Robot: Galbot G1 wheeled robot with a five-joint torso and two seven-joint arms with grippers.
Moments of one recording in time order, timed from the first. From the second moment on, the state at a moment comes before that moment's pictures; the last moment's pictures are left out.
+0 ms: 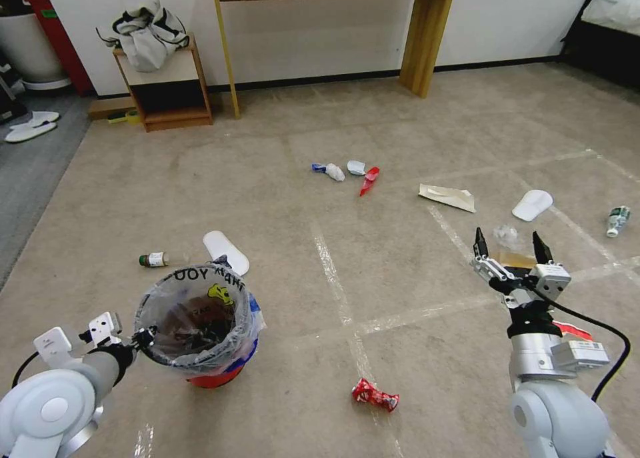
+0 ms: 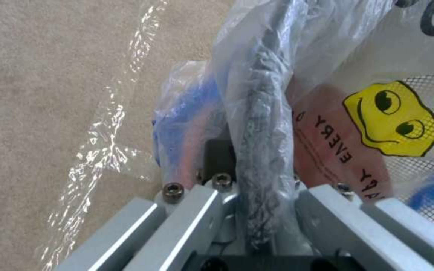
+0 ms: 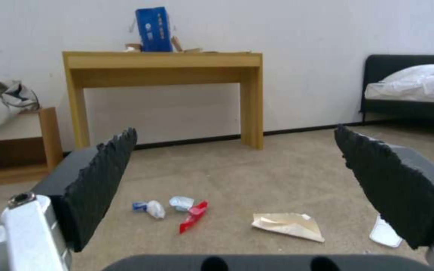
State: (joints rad) left arm 1.52 -1.13 -0.86 -2.18 -1.33 0.74 -0.69; right arm -1.50 1.35 0.71 2.16 0.31 0.12 0.05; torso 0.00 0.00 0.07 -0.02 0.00
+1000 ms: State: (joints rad) left arm 1.56 -1.16 -0.90 -2.20 -1.31 0.74 -0.68; right arm -1.39 0.81 0.54 2.26 0.60 -0.75 0.14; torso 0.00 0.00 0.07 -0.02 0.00
